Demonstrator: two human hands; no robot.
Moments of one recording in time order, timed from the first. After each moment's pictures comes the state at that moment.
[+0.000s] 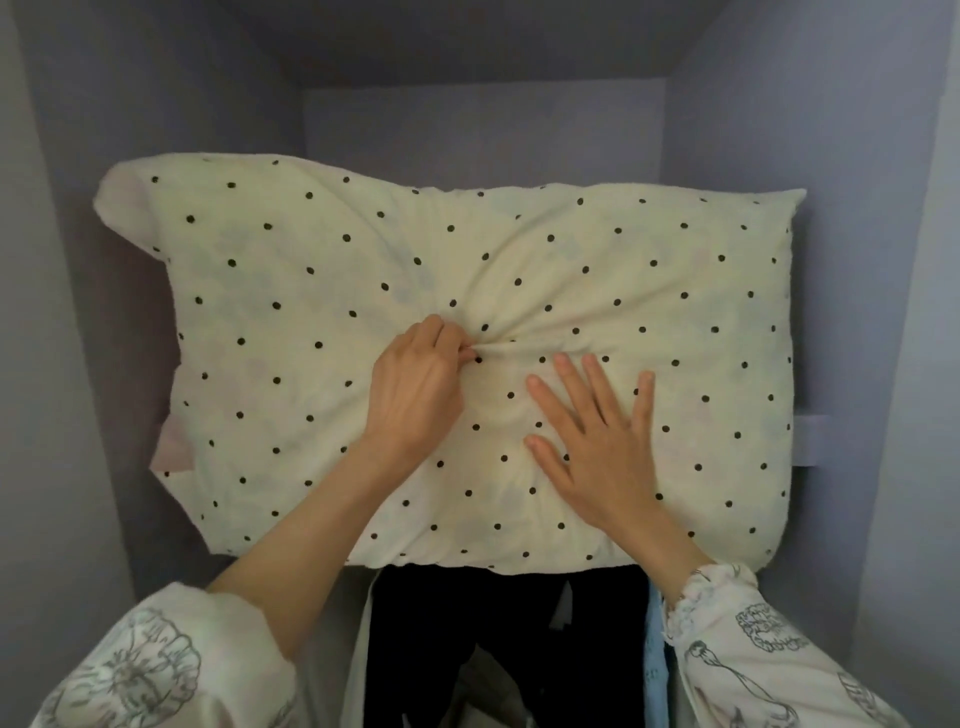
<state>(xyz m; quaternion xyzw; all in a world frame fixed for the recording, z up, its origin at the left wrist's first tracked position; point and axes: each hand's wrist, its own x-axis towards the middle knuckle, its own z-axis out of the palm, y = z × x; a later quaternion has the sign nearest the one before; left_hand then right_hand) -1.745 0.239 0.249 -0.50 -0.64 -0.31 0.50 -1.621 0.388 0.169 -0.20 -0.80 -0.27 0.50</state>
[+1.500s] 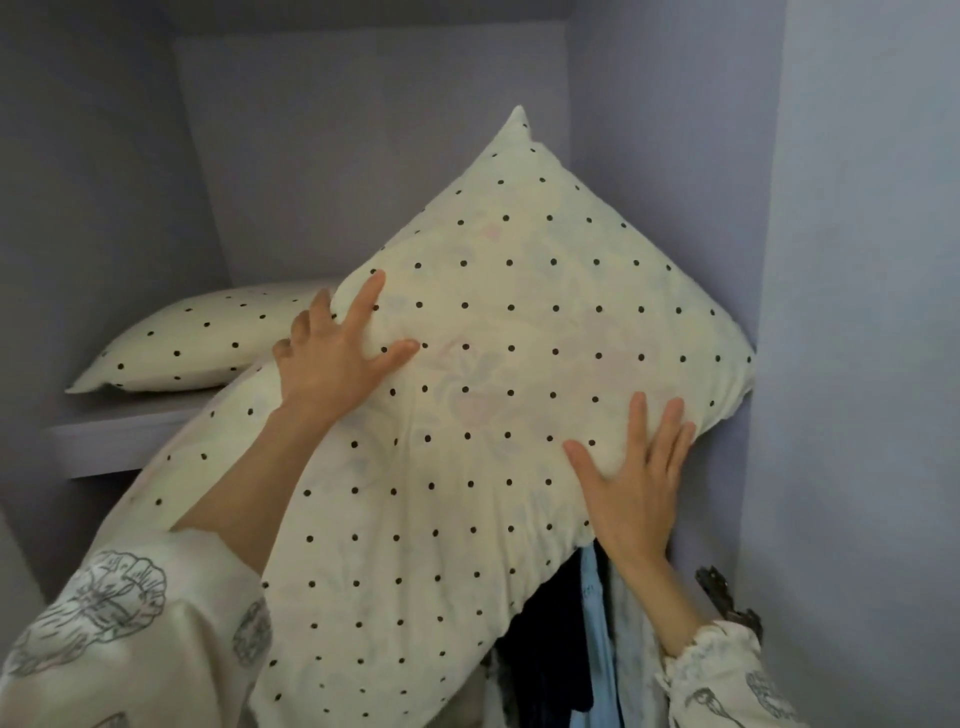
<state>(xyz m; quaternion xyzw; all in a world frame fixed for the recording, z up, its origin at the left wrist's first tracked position) -1.789 0.274 0.238 -0.42 -0.80 -0.28 0.33 -1.552 0.397 0.092 -0.44 -0.69 0.16 0.56</state>
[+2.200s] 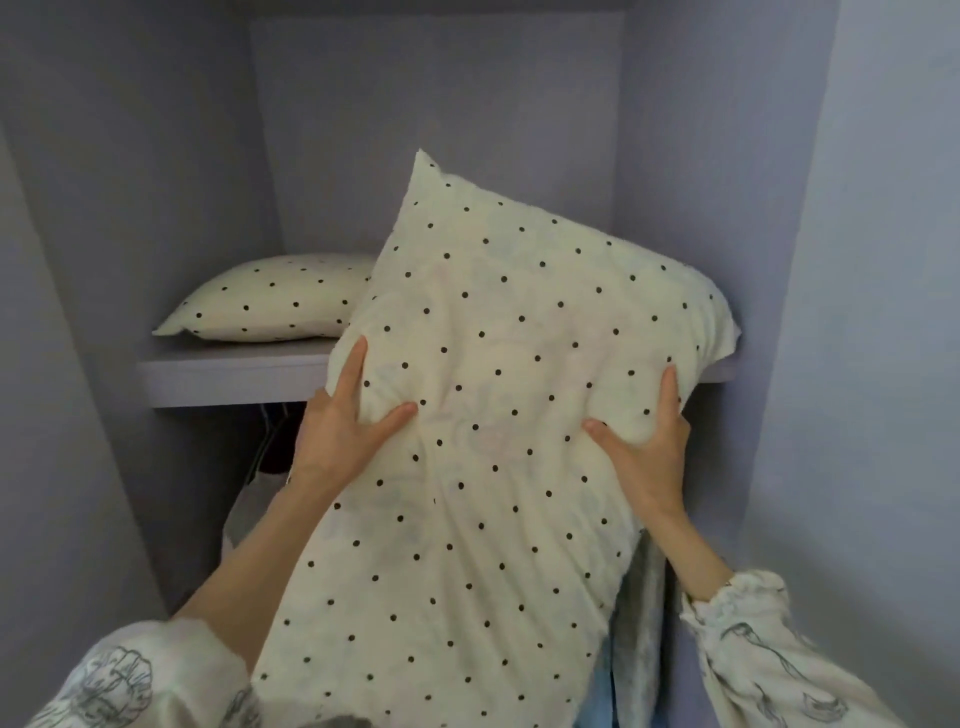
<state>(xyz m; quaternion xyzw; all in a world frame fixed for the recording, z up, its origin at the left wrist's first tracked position) -1.758 0.194 0.147 -0.40 -0.79 -0.45 0.13 -1.524 0.380 0.104 -0.31 -0.65 0.37 0.59</state>
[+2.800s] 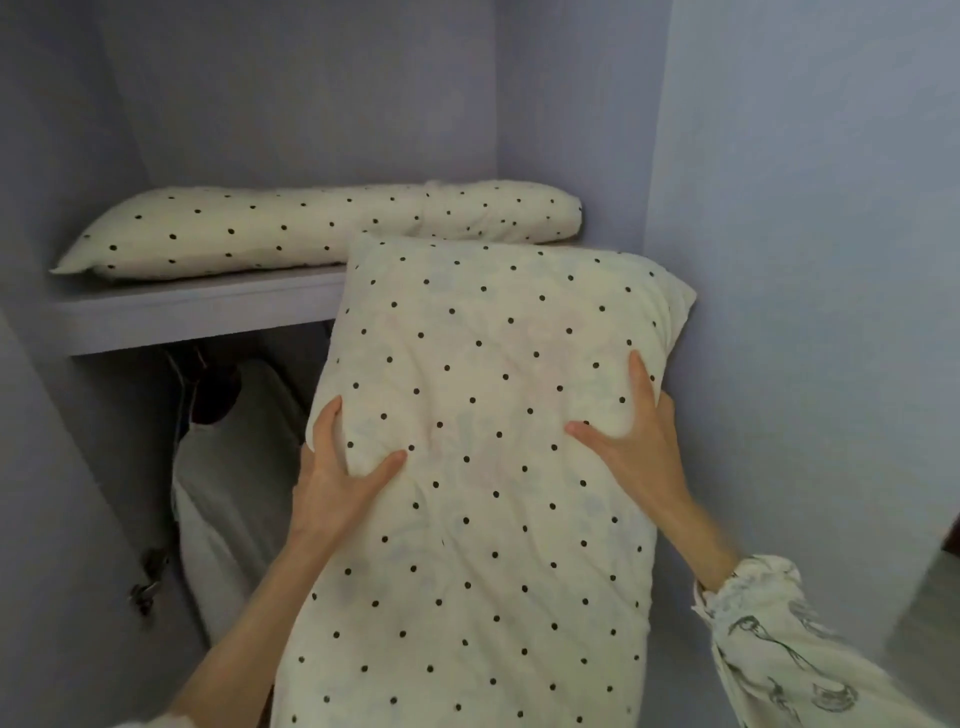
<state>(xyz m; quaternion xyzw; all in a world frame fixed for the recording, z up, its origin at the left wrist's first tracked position) -1.722 0.101 0.034 -0.45 -0.72 -0.53 -0.07 -1.438 0.222 0.048 -0.43 -0.69 0.26 0.52</state>
